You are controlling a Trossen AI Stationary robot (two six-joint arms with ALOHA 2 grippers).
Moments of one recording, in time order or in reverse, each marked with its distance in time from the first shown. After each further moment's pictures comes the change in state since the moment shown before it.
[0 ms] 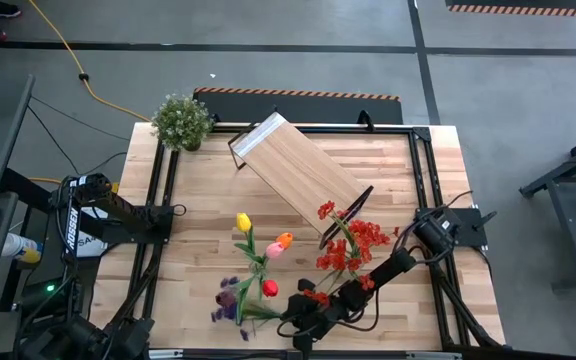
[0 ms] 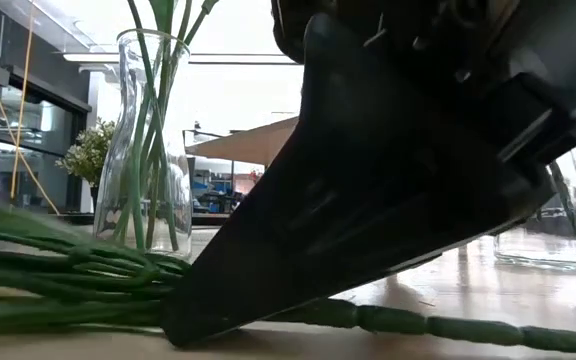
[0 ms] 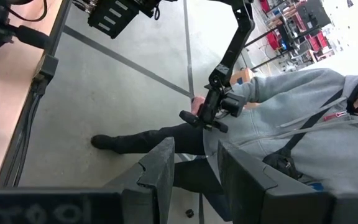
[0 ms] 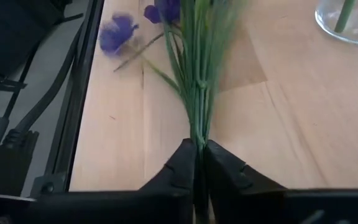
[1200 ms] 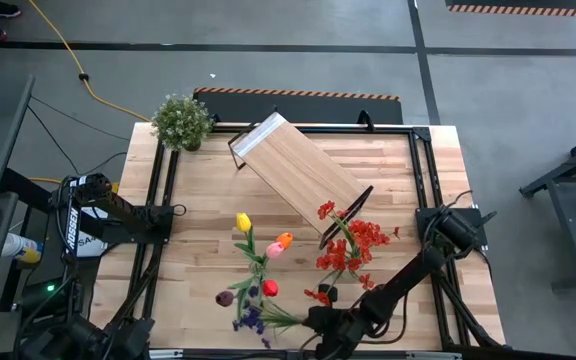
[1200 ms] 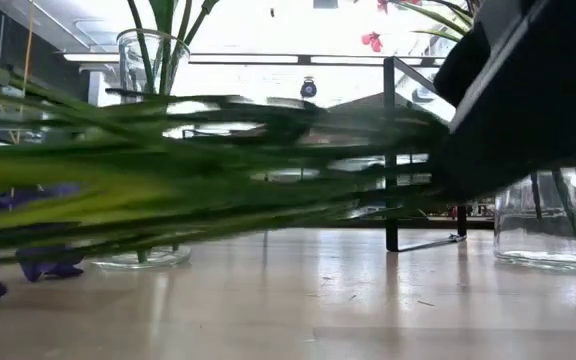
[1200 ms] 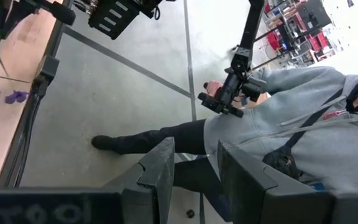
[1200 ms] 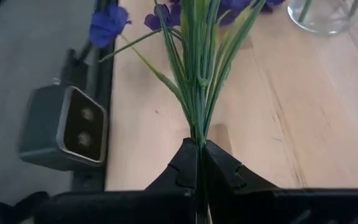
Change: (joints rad) left arm 0.002 0.000 0.000 -0.001 -0.001 0.003; right arm 0.127 -0.194 -0.005 -0.333 0.122 0.024
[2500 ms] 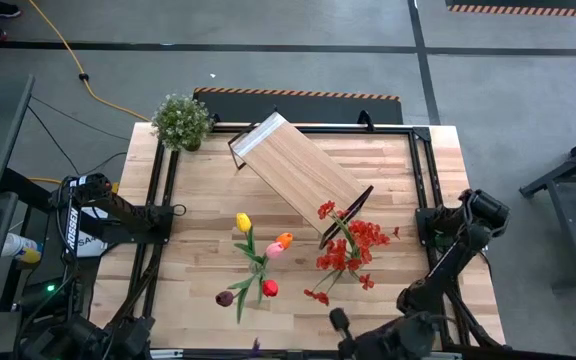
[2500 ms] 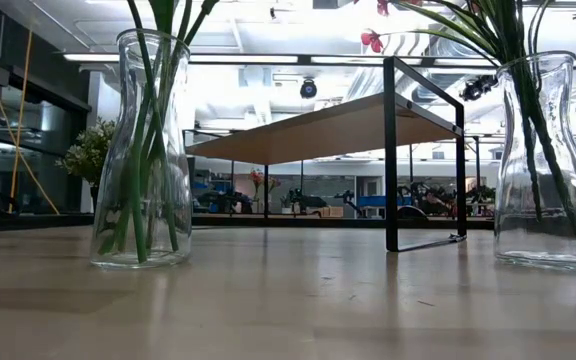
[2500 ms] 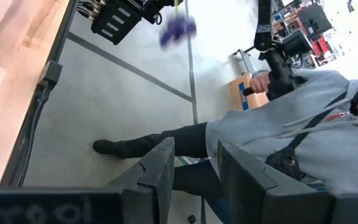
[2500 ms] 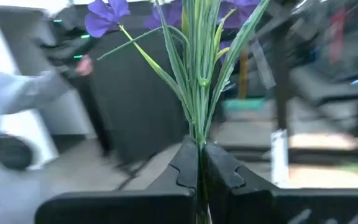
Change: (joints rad) left arm 0.000 0.000 0.000 0.000 -0.021 0.000; right arm 0.142 -0.273 0.003 0.683 -0.040 -0.551
